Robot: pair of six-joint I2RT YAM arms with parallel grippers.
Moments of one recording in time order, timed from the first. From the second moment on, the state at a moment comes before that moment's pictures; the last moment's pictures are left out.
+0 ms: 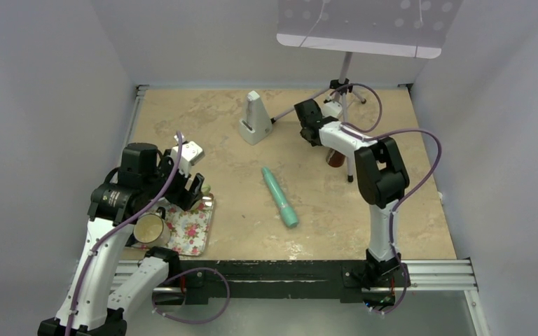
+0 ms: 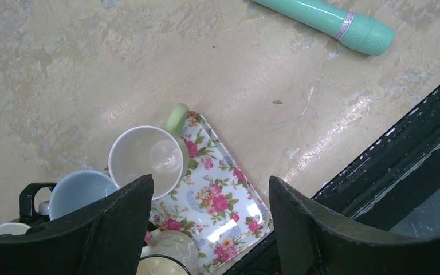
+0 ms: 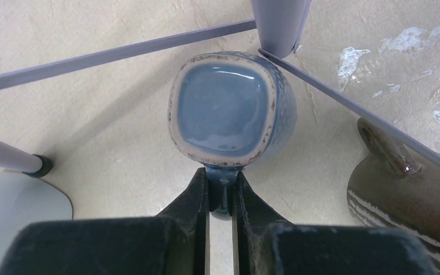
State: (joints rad) left arm -0.21 0.81 1.10 -1.08 0.34 0.34; right arm 0.44 2.07 1.52 -0.39 0.58 0.96
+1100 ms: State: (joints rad) left arm -0.24 0.95 0.85 0.10 0.81 -0.90; right arm 0.59 1.20 1.02 0.22 -0.44 0.84
